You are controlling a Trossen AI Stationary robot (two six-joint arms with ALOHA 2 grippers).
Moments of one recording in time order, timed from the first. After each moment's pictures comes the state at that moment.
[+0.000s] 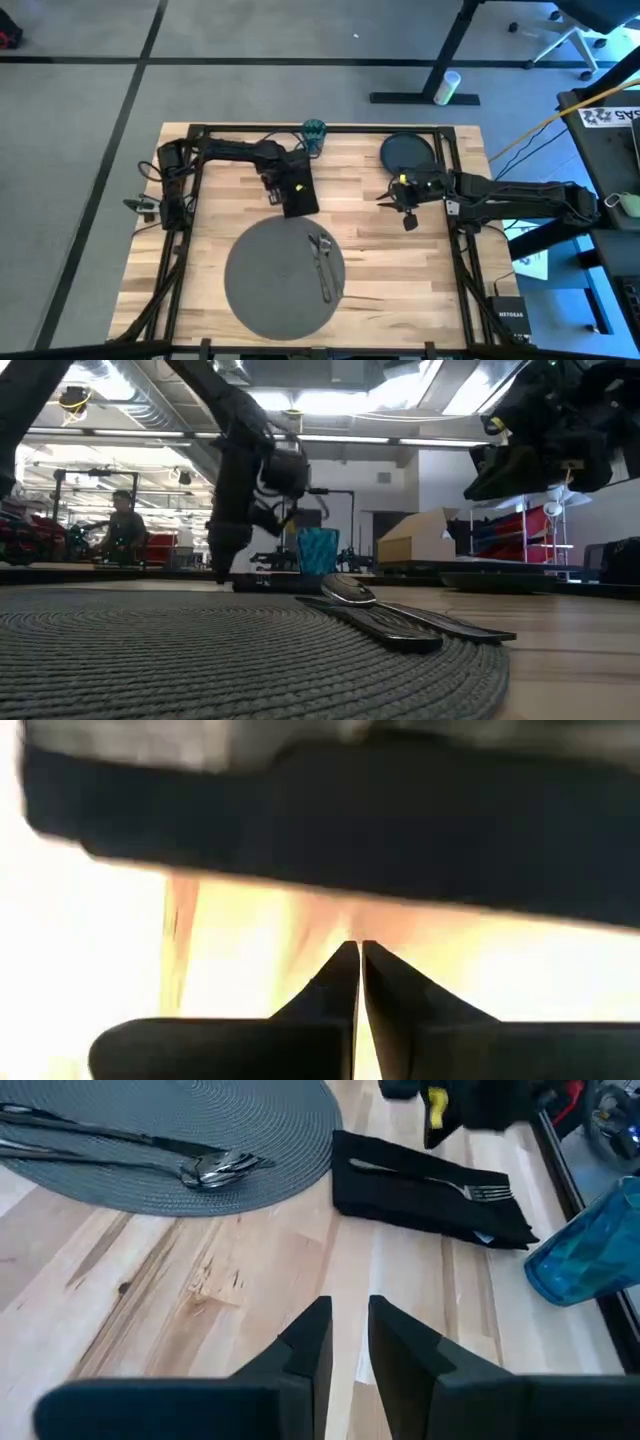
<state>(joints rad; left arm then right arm) 0.36 1.87 1.24 -0.92 -0.21 0.06 -0.26 0.81 0.38 -0.14 -0.26 -0.50</state>
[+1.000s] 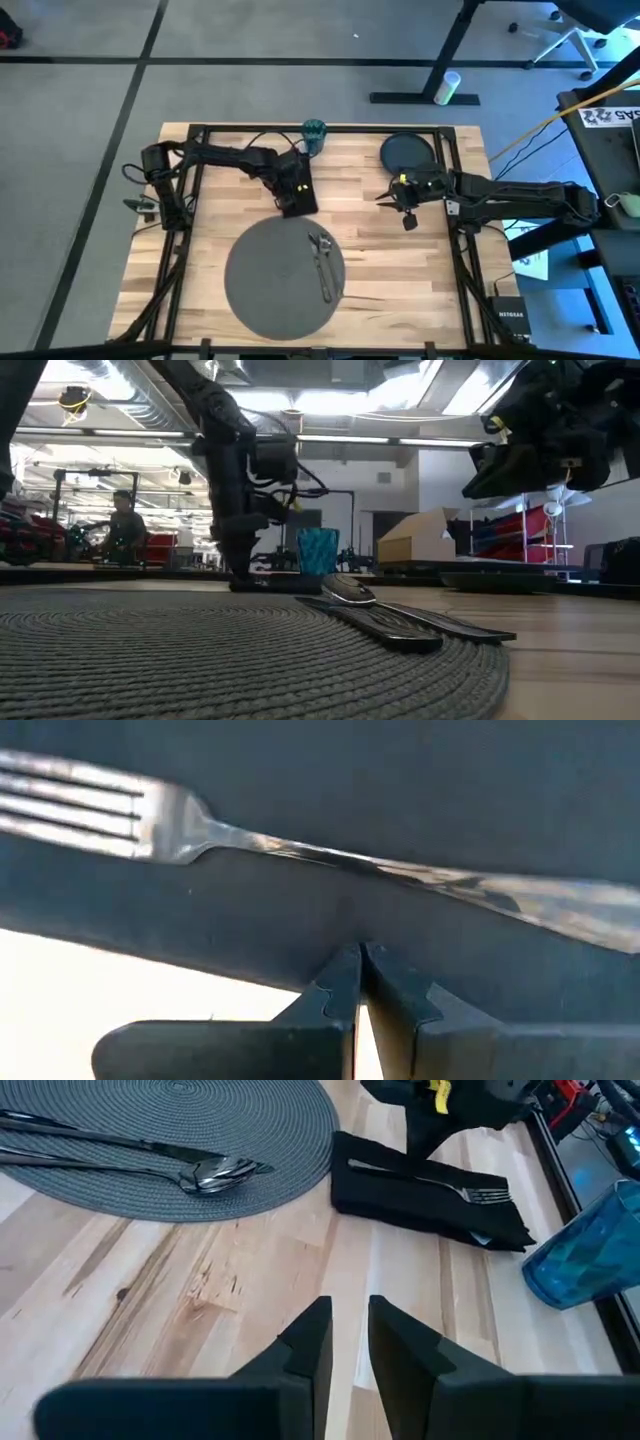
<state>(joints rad) 0.38 1.79 1.05 -0.59 -0.07 -0.05 -0.26 0.81 0.38 -0.13 -0.26 -0.50</state>
